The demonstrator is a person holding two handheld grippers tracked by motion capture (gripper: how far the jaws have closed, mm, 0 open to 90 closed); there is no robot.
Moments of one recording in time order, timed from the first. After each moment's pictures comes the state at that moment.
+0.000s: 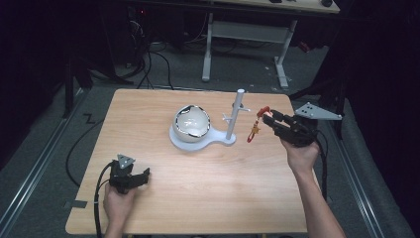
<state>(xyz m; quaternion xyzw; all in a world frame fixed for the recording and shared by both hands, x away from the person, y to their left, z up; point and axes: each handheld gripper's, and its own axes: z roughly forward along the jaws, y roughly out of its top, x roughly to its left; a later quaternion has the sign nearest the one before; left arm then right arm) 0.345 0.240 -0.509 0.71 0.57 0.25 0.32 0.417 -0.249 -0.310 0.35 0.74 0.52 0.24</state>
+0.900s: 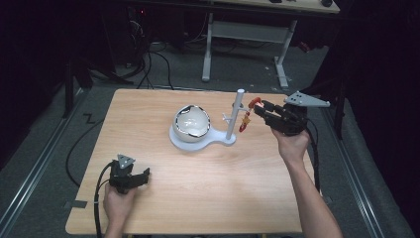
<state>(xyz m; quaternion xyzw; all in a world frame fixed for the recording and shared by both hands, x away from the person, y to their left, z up) 0.345 0.240 -0.509 0.71 0.57 0.25 0.32 0.439 -0.225 -0.297 0.35 0.74 0.52 0.23</state>
